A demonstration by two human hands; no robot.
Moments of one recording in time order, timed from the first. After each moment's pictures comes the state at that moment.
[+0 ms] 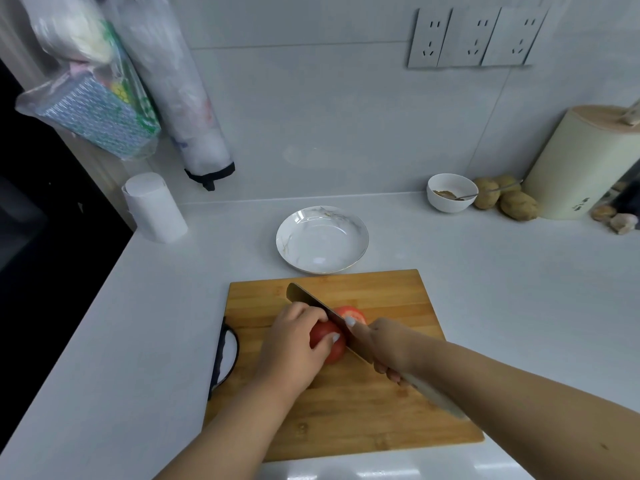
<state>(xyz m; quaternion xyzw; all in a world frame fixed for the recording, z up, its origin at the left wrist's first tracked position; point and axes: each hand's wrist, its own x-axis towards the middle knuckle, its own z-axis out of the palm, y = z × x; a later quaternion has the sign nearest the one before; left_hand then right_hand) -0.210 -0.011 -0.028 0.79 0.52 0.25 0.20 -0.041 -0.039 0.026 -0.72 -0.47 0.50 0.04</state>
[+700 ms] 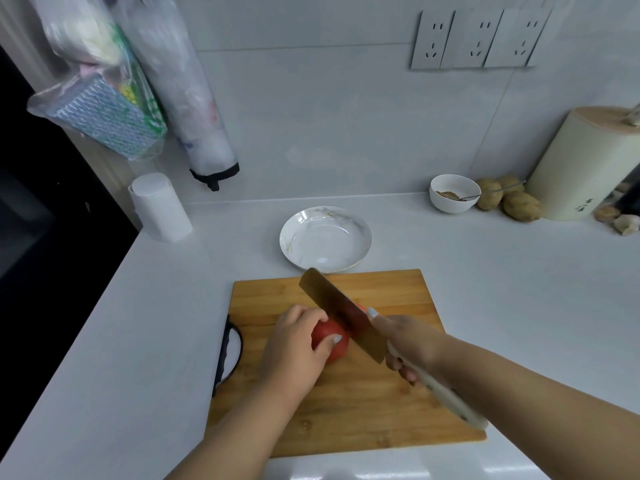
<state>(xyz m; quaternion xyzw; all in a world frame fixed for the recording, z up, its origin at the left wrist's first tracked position) -0.210 -0.019 -0.025 0.77 0.55 0.24 0.22 -0.024 -0.052 0.036 -0.70 -0.42 0.56 0.14</state>
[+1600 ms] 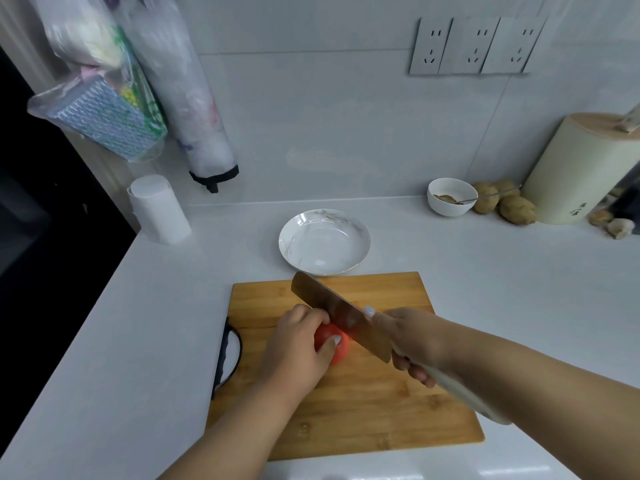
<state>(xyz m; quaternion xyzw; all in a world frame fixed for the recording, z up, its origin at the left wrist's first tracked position) -0.210 -0.014 -0.028 0.79 0.52 0.24 0.20 -0.032 -0.056 0.077 -0.69 -0.49 0.52 0.07</state>
